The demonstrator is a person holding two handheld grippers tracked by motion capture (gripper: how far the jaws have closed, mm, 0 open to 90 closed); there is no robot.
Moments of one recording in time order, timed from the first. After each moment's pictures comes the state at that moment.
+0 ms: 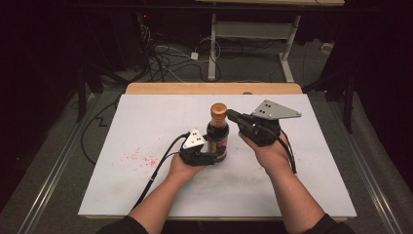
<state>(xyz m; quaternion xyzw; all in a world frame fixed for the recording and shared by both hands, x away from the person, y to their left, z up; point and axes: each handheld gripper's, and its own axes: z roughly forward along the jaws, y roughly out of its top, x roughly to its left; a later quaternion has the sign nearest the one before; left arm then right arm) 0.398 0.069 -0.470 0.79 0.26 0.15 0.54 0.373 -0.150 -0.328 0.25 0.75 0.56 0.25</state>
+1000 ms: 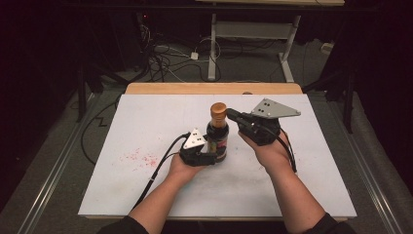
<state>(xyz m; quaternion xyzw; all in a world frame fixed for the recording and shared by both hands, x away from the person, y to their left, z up) 0.397 0.069 -0.469 0.79 0.26 0.15 0.54 0.371 -0.148 -0.323 0.25 0.75 0.55 0.26</state>
